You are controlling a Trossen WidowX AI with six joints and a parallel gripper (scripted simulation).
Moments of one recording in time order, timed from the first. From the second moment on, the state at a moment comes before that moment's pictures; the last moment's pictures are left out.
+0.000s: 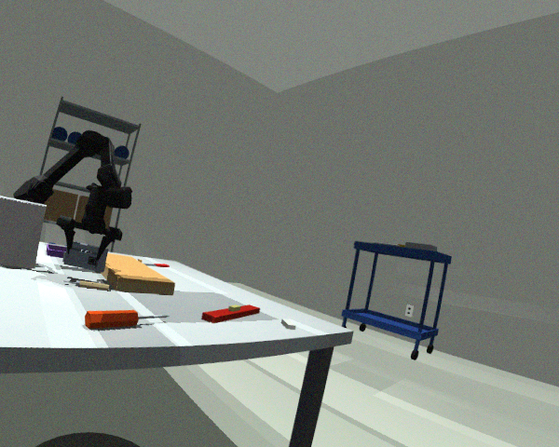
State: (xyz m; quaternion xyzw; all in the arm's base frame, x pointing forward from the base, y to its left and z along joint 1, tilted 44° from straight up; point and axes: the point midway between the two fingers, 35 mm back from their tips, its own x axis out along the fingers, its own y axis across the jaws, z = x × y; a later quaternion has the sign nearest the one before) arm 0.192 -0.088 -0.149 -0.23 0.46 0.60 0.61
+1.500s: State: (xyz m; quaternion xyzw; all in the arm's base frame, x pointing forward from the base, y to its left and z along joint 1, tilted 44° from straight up) arm 0.194 -0.079 -0.147 -0.32 0.55 0.56 0.53
